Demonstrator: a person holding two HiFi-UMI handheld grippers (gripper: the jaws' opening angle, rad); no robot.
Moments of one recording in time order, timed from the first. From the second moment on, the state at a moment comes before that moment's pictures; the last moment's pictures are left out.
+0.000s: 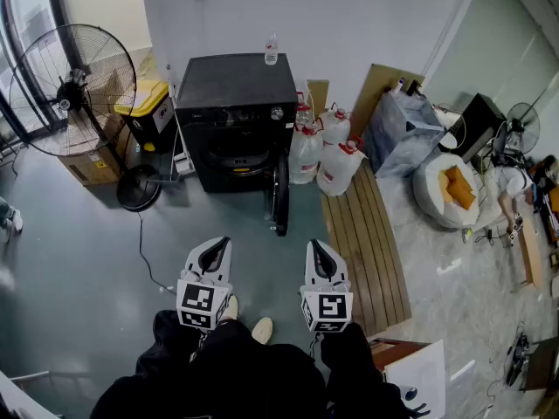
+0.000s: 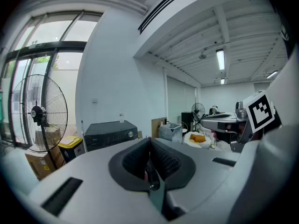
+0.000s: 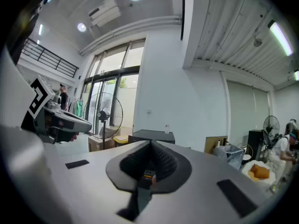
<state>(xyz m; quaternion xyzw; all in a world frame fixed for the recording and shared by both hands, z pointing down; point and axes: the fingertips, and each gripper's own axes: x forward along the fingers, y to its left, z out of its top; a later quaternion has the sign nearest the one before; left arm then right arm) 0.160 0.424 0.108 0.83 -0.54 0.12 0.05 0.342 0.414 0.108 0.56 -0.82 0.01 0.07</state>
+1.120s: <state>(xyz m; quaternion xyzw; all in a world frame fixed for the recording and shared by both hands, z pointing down) 0.126 0.283 0.152 0.84 -0.52 0.14 0.07 0.308 0.285 0.159 0.58 -0.81 0.04 0.08</state>
